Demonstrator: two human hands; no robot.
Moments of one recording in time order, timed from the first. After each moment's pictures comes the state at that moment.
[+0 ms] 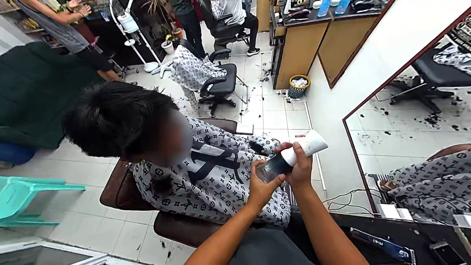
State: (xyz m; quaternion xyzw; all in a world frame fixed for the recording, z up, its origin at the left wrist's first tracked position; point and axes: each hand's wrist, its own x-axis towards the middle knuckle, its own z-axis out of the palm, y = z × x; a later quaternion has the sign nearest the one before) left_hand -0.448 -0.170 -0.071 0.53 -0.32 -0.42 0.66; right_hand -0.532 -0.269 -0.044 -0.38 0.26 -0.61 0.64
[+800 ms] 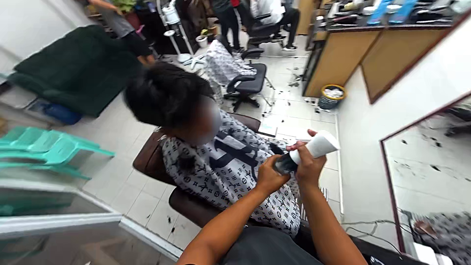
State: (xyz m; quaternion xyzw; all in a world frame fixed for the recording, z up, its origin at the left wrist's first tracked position) left_hand -0.403 -0.176 -0.074 0.67 -0.46 -0.25 0.53; right_hand -0.484 -0.259 -0.032 -0.47 0.26 -0.61 0.58
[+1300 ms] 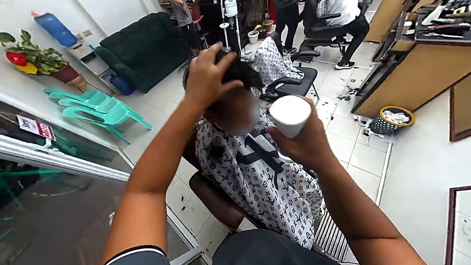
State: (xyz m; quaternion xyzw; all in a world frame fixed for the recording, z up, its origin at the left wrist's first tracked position) left_hand -0.132 -0.108 0.186 0.78 -0.57 0.25 0.12; right_hand -0.388 -0.237 0.112 -0.83 -0.05 -0.43 0.34
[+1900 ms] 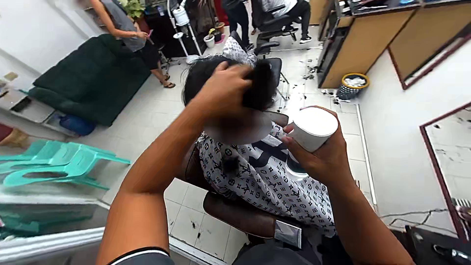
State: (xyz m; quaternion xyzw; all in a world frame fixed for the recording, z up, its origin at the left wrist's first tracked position) left_hand -0.087 -0.127 0.187 0.58 -0.80 0.11 0.04; right_hand -0.360 -0.147 0.082 -0.78 0.17 -0.49 0.36
